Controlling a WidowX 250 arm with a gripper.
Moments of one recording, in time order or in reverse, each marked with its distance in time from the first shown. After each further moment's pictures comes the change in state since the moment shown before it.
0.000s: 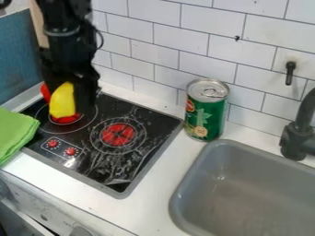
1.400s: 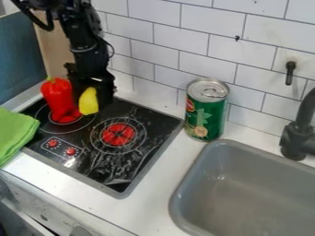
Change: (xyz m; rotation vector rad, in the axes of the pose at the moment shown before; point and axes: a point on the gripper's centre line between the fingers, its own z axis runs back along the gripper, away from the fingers) arm 0.082 0.040 -0.074 -0.112 -0.028 0.065
